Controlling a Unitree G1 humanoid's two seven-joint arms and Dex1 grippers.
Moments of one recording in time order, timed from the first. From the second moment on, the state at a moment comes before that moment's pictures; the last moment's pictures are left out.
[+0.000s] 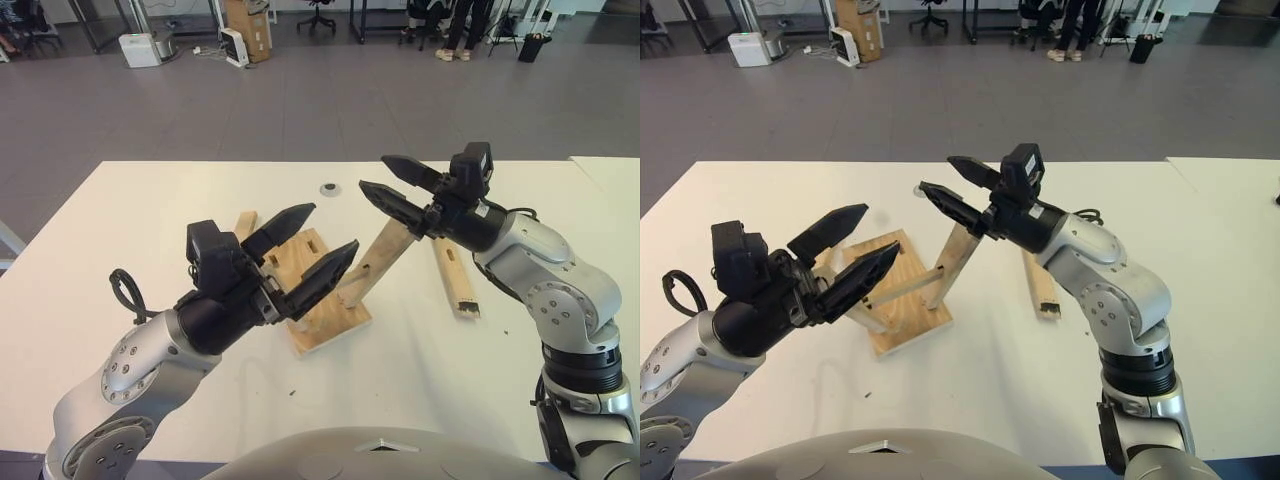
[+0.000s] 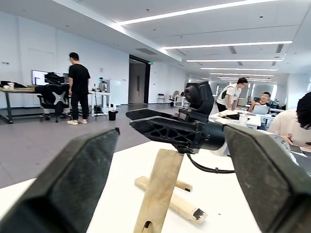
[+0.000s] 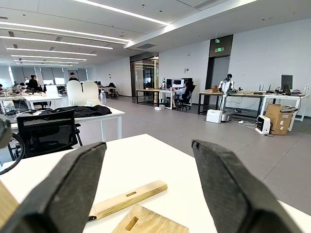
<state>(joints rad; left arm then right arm) 0.16 0.59 -0.02 -1.01 -1.03 0.43 -0.16 -0.33 -0.47 0.00 -0.48 0.82 0.64 0.49</state>
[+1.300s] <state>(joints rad) -0.57 0.72 -0.49 0.80 -0.23 -0.11 -0.45 -0.19 -0.76 0.27 0.07 0.15 0.35 0.86</state>
